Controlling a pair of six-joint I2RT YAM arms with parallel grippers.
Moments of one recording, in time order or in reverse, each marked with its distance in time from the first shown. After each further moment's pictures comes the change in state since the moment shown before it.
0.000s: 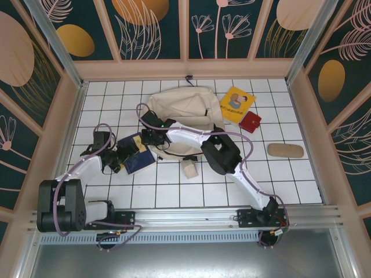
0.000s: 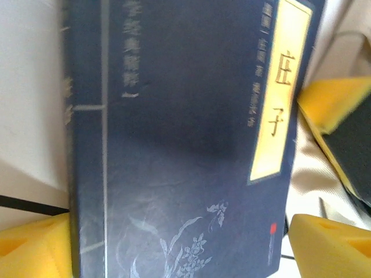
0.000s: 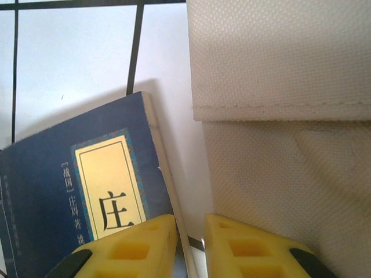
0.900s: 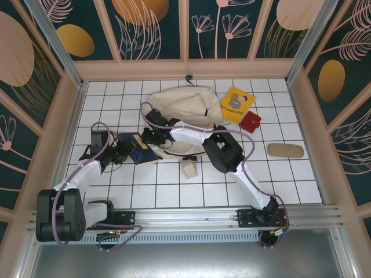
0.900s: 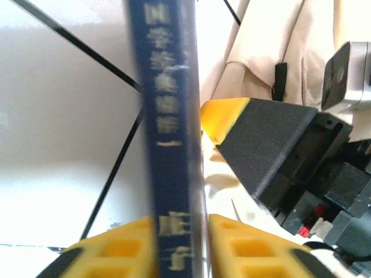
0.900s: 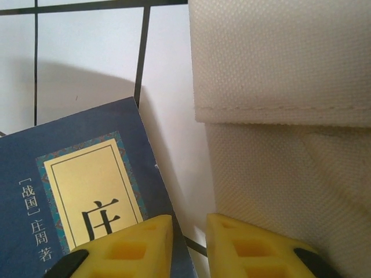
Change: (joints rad) left arm -0.004 -0.090 -0.034 0.163 0.058 -0.104; right arm -0.038 -0.022 -0.066 0.092 -0.116 0.008
